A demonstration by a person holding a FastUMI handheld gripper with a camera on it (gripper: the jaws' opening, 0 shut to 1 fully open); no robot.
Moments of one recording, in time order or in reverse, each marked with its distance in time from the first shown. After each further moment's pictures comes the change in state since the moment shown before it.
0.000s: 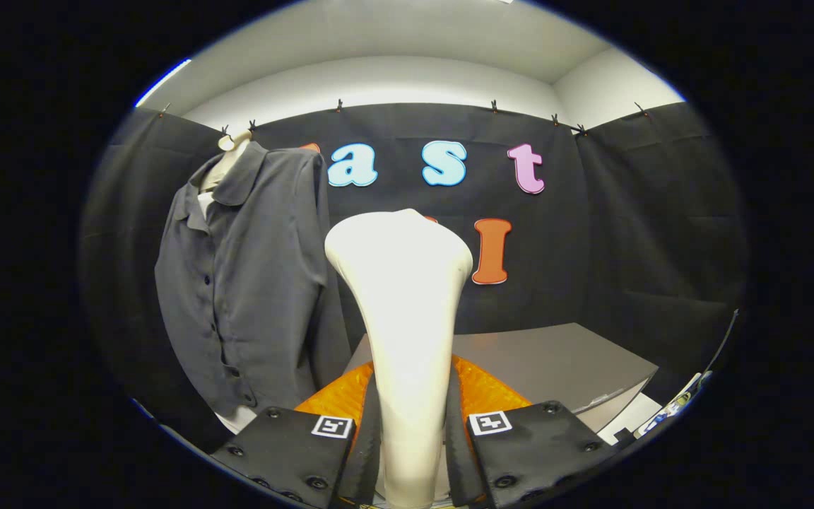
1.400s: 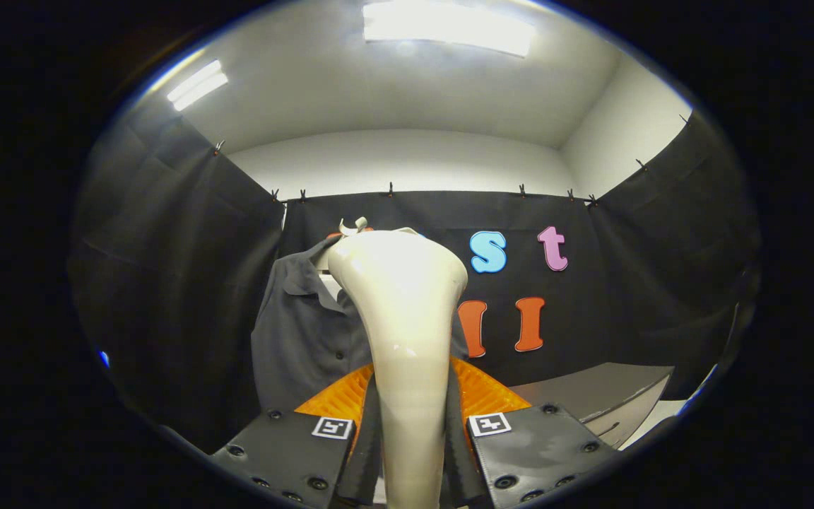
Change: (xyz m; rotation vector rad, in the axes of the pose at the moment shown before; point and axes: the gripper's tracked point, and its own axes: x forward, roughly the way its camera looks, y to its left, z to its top) arm -0.087 0.233 0.057 -0.006 -0.336 0.013
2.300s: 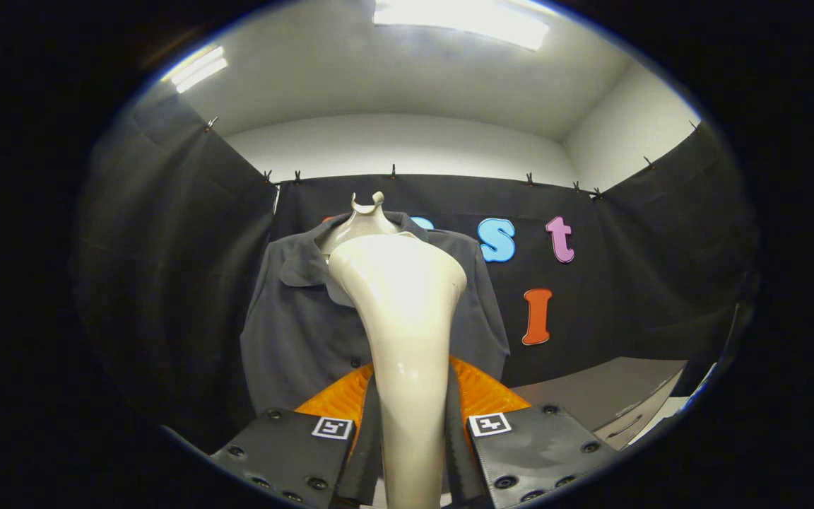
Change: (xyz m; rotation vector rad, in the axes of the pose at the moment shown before) arm 0.085 0.040 -0.026 -0.013 0.061 -0.055
